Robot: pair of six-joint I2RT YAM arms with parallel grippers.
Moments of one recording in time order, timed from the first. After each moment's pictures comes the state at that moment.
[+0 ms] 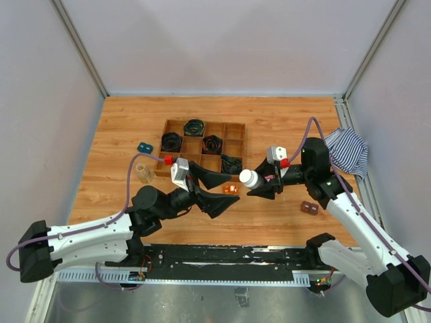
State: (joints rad) left arm -1.06 0.87 0.44 0.78 0.11 -0.49; right arm 0.39 0.93 0.75 -0.26 -1.17 -0.45
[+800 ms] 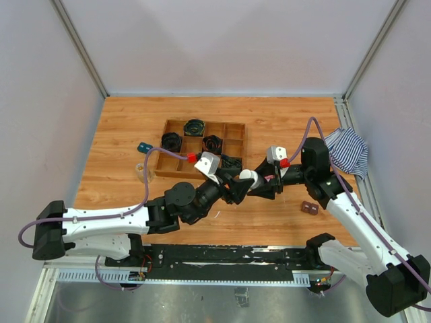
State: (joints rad) left arm -1.32 1.10 0.74 0.47 -0.53 -0.38; right arm 0.39 0.93 0.75 -0.26 -1.17 -0.45
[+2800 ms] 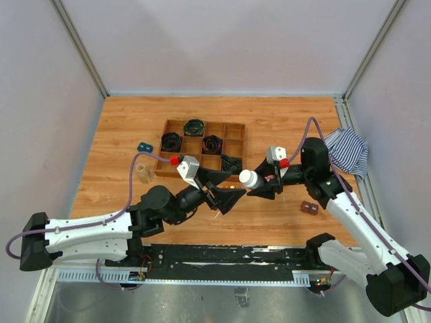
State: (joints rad) left arm -1.24 0.89 0.59 0.54 -0.25 -0.42; right arm 0.39 0.93 0.75 -0.27 -1.17 -0.46
